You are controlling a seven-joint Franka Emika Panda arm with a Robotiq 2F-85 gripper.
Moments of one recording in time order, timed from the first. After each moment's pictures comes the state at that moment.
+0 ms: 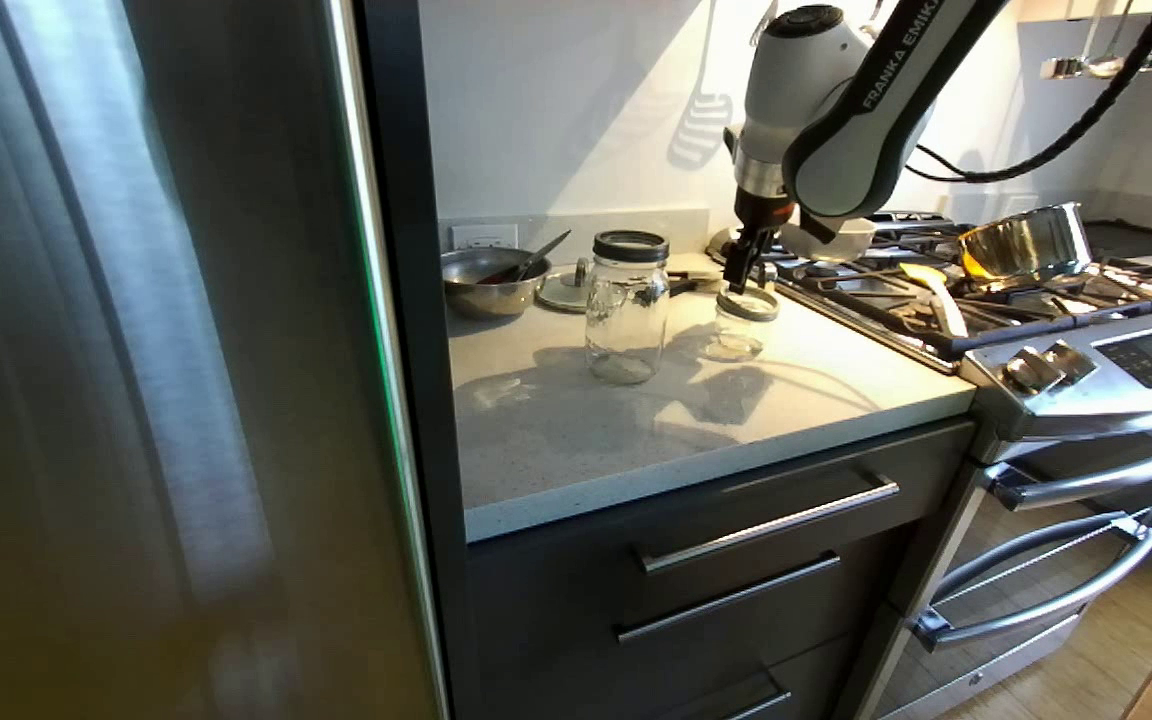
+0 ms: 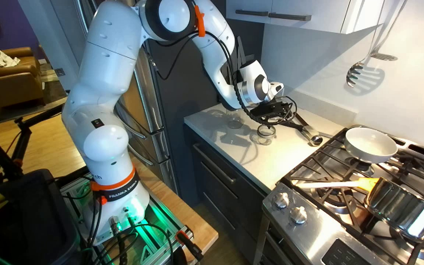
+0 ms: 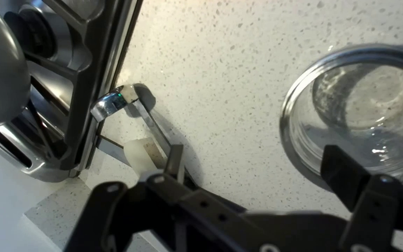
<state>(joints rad) -0.05 0.54 -0.26 -1.97 -0.70 2.92 -0.02</state>
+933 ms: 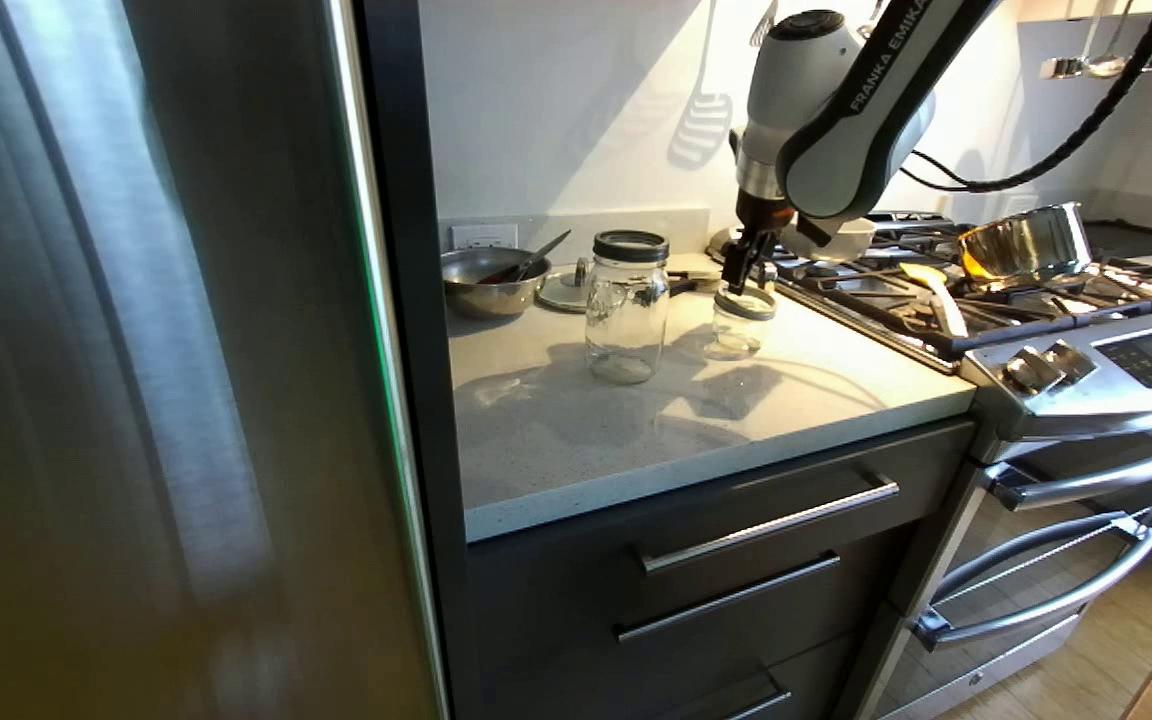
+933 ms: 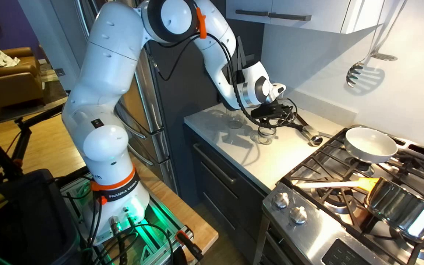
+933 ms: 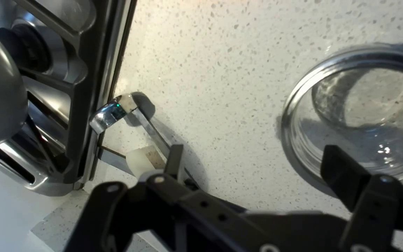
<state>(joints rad) -0.05 0.56 -0.26 -1.96 -0.63 2.92 -0.03</state>
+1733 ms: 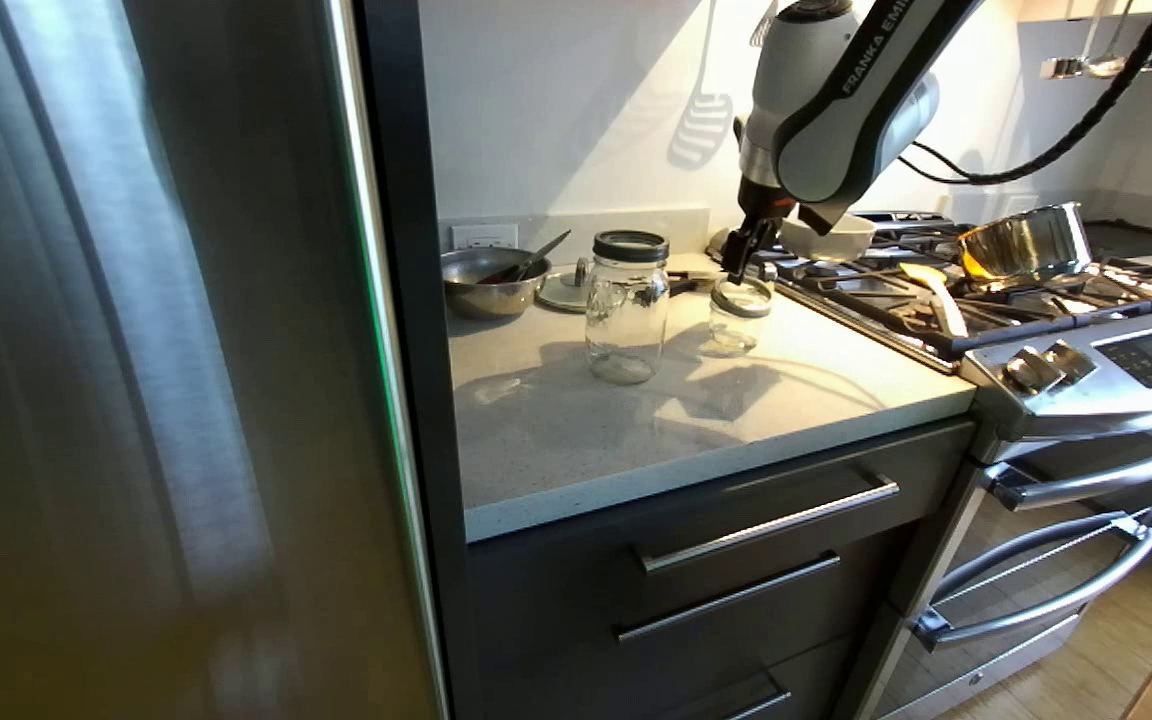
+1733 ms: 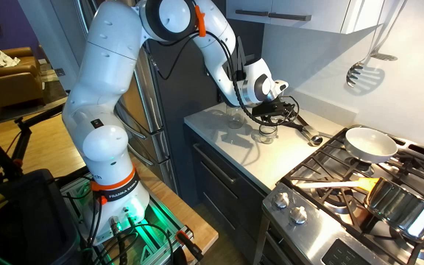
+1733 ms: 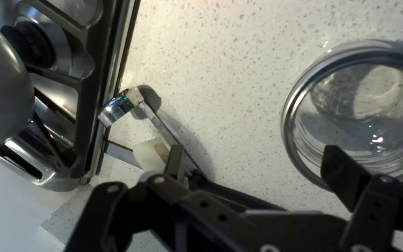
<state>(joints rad) -0.06 0.54 -0.25 -1.96 -0.53 2.92 -0.10</state>
